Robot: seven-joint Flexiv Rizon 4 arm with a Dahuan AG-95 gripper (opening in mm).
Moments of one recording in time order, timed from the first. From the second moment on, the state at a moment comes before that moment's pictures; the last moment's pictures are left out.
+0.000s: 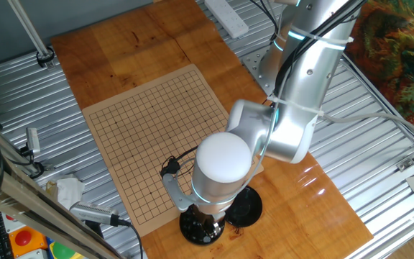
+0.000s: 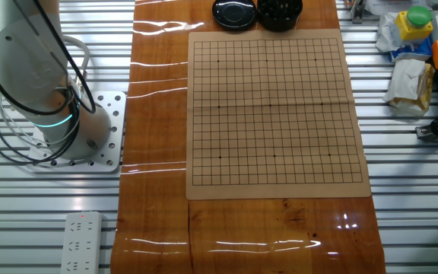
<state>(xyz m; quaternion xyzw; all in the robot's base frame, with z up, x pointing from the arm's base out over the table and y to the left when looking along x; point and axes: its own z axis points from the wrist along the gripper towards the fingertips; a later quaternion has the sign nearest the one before) 0.533 0.376 0.049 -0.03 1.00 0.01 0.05</state>
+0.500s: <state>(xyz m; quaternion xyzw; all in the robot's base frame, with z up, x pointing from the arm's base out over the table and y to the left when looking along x) 0.537 0.380 0.058 -0.04 1.00 0.01 0.05</state>
